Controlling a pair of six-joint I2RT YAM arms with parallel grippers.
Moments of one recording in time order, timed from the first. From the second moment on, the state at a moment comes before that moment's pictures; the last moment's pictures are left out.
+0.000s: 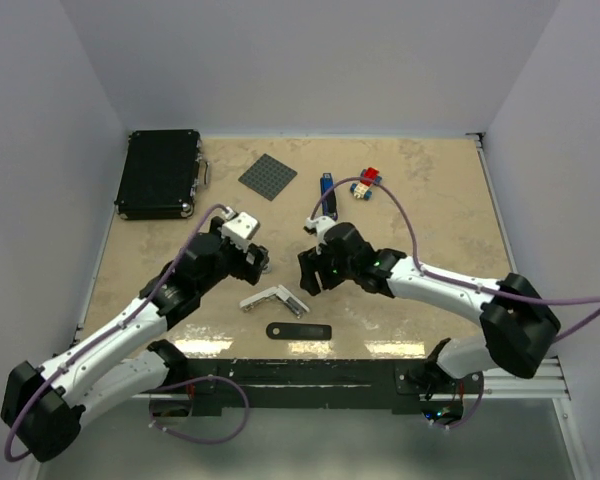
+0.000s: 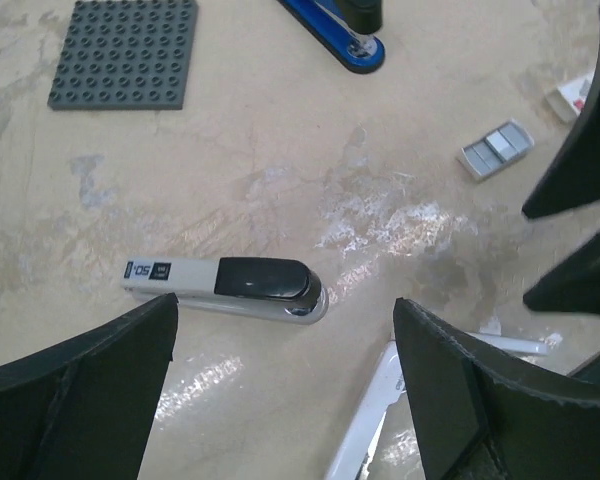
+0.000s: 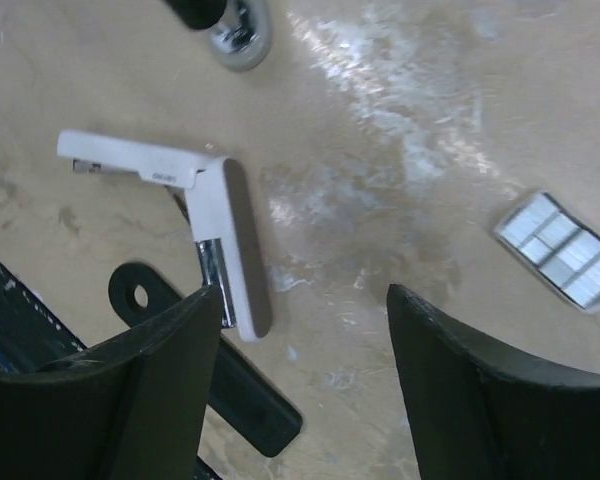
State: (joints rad) left arm -0.67 0.92 0.61 -0.11 -0.07 0.09; right arm 0.80 1.36 0.81 -0.19 -0.06 0.34
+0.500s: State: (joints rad) left arm -0.57 0.70 0.41 -0.07 -0.14 -0.29; right arm 0.90 1.57 0.86 -0.17 -0.19 0.26
